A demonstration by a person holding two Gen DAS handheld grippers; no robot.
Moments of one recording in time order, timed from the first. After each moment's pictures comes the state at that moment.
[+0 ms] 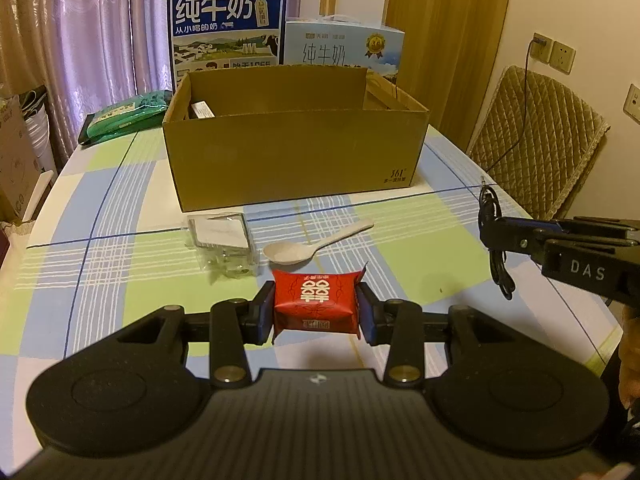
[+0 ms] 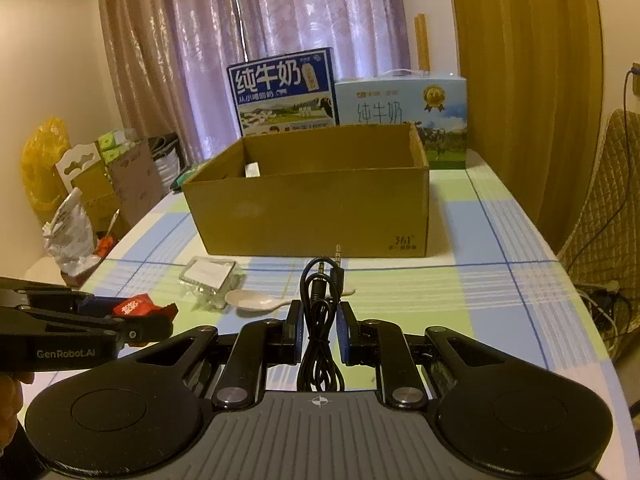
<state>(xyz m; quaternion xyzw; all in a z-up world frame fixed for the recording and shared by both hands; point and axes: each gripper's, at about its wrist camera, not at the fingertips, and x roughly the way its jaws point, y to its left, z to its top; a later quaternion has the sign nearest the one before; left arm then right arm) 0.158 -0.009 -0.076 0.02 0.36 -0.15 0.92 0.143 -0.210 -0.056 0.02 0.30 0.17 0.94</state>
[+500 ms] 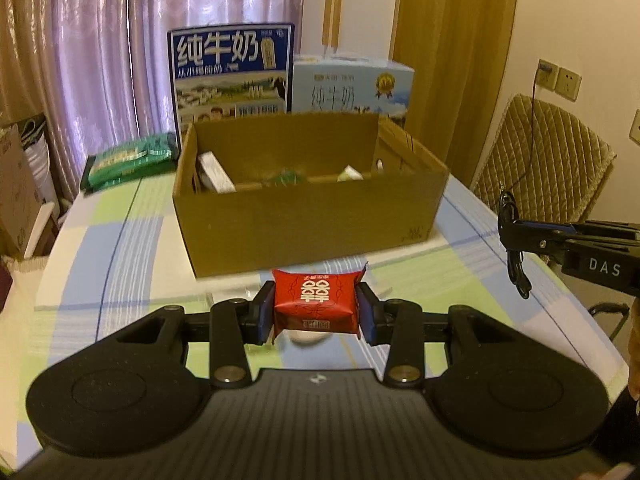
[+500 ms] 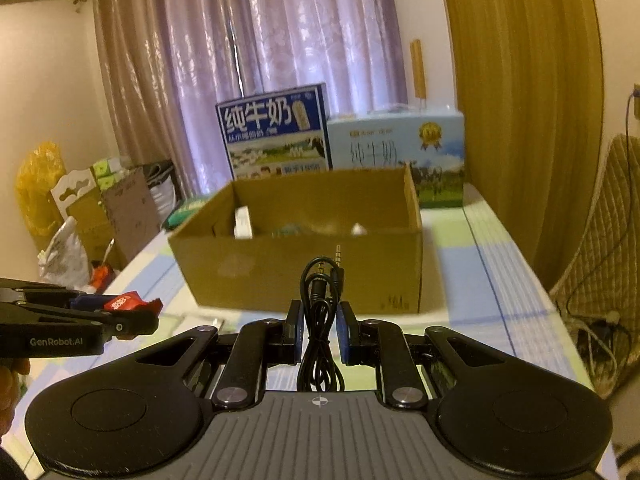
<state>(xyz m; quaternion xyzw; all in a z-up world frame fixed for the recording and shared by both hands) 0.212 0.000 -0.037 0.03 0.33 -0.15 0.93 0.191 -0.214 -0.022 0.03 0.26 0.17 0.95</state>
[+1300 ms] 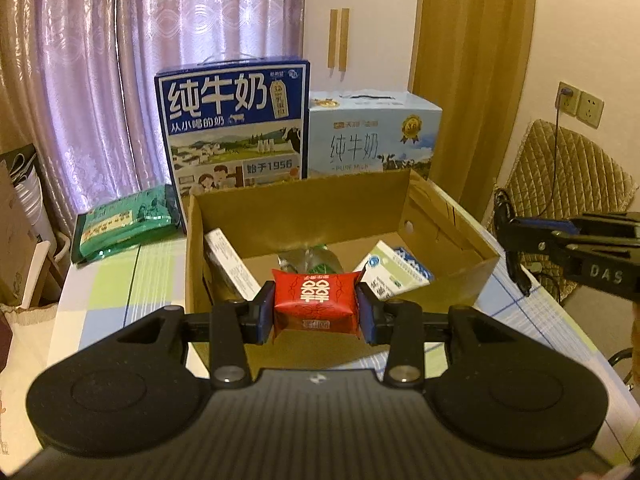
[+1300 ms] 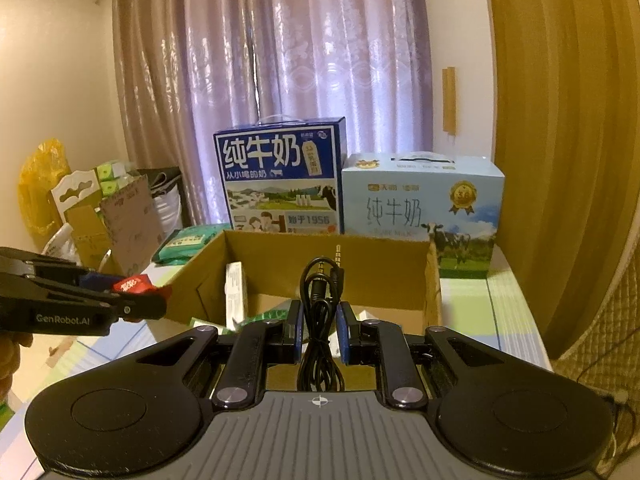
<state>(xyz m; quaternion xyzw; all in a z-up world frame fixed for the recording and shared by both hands) 0.327 0.005 0.002 0.04 0.31 -0.16 0.94 0.303 -0.194 0.013 -0.01 0.24 0.20 0.95</state>
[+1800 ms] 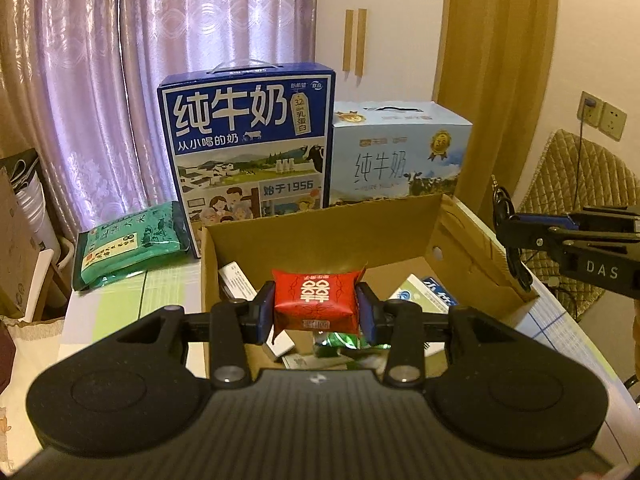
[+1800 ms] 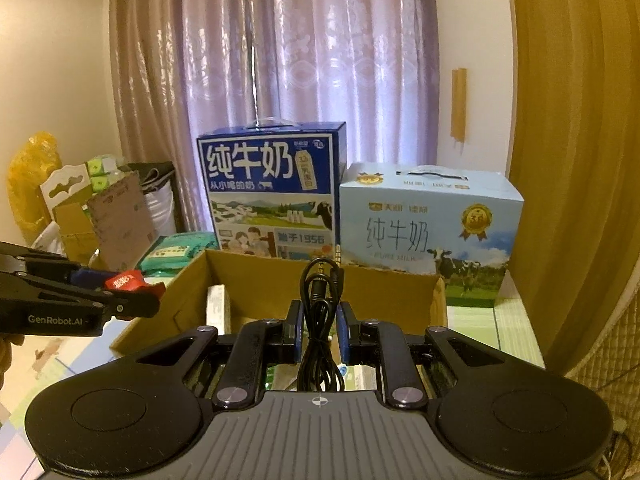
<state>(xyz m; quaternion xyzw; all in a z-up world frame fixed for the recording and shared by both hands) 0.390 0.011 0.007 0.04 0.32 -0.15 0.94 0.374 -0.178 0.019 -0.02 0.25 0.20 0.95</state>
